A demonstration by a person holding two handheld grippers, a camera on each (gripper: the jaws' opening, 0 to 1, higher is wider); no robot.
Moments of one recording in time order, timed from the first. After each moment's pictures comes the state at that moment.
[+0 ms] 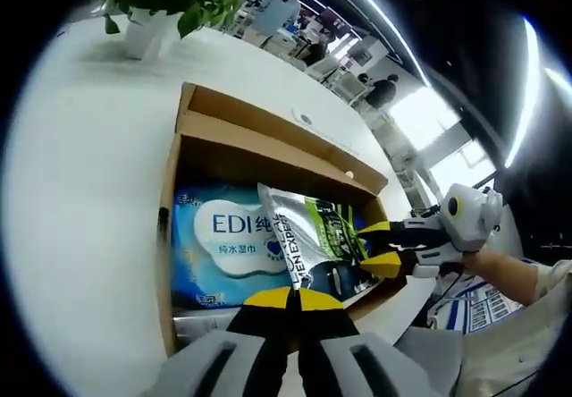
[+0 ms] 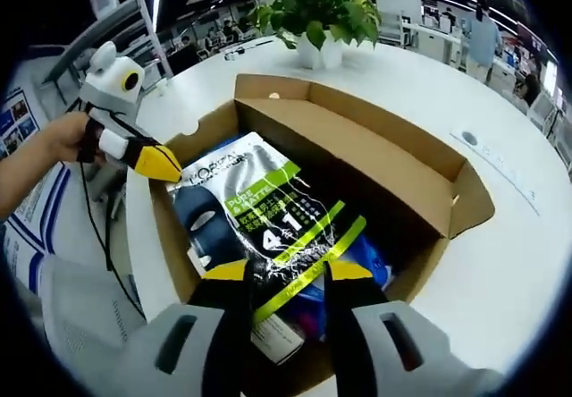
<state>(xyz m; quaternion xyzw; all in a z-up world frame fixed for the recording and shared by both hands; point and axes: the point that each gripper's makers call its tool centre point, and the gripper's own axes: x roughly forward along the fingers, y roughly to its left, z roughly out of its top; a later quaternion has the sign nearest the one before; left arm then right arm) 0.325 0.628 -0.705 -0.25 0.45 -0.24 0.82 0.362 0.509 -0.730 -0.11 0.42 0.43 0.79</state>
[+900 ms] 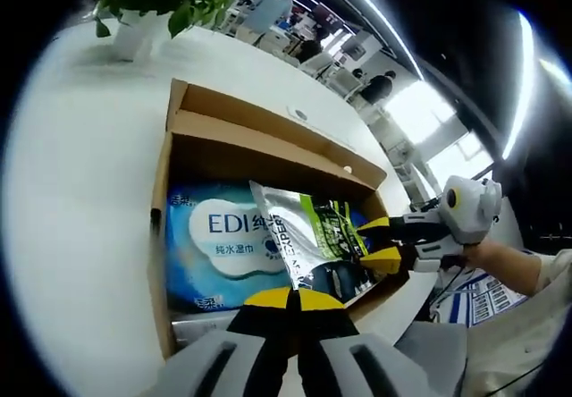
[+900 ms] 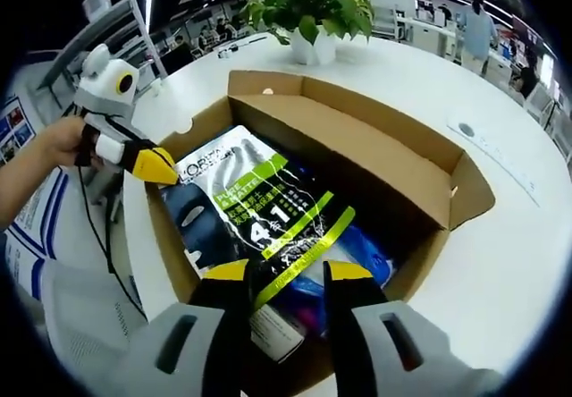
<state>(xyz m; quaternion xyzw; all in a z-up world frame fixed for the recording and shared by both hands) 0.323 0.625 -0.707 -0.23 0.45 -0.25 0.83 0.360 0.507 -0.733 -0.10 0.43 0.43 0.79</state>
